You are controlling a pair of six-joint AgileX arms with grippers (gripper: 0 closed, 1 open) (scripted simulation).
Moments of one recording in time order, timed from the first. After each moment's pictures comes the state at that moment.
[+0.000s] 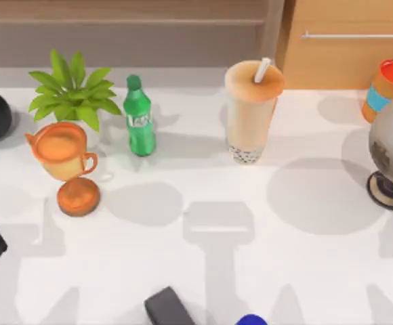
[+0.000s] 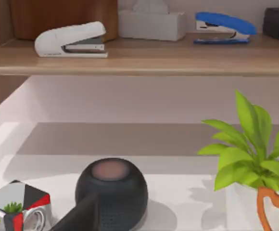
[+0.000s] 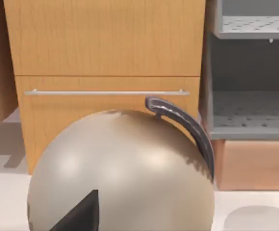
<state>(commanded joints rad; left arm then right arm) 0.00 0.00 0.00 0.00 0.00 0.00 0.00 0.00 0.00 0.00 0.00 0.00</state>
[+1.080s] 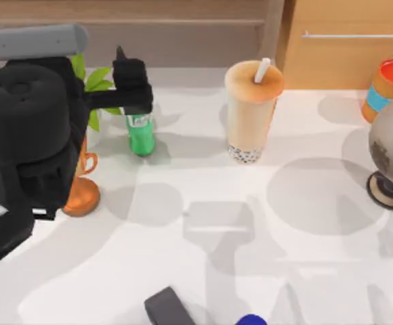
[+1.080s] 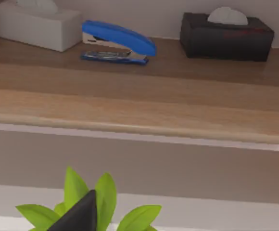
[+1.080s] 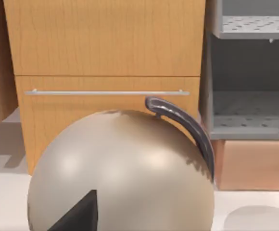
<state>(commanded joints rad) -0.64 1.22 0.63 0.41 -0.59 -0.18 0.00 0.00 0.00 0.00 0.00 0.00</state>
